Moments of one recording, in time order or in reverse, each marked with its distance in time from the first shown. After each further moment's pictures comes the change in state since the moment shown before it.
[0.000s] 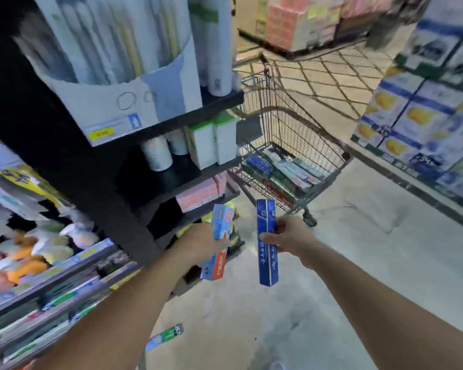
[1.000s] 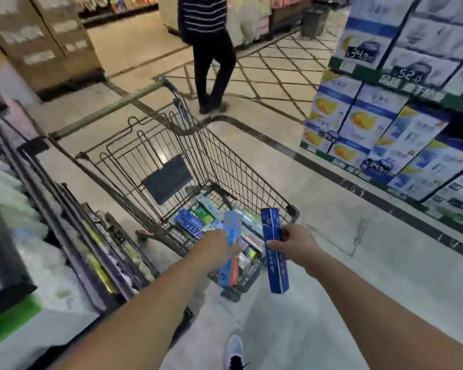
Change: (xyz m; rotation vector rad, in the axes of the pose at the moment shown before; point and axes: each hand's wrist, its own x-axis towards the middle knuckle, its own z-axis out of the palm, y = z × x) left_hand 0.400 0.314 0.001 0.130 -0.194 0.134; right_hand 0.313 0.001 -0.314 -0.040 0.217 0.151
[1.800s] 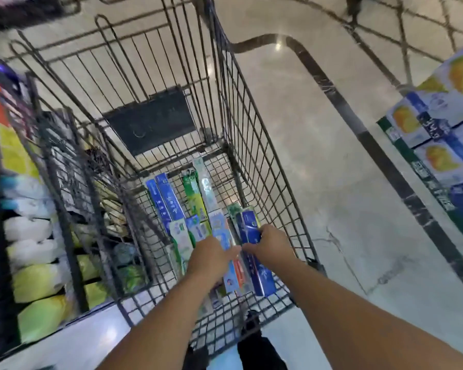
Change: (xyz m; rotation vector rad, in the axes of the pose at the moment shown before) left_hand 0.281 0.001 0.110 -0.418 0.013 -0.568; right_hand 0.338 0.063 0.067 -0.523 -0.362 -0.036
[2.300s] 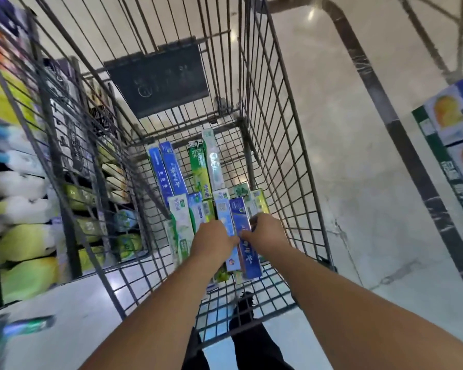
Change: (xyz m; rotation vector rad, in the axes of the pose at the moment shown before) left_hand 0.024 0.001 0.021 0.063 0.015 -0.083; right_hand 0.036 0.003 0.032 -0.076 -0.099 -0.041
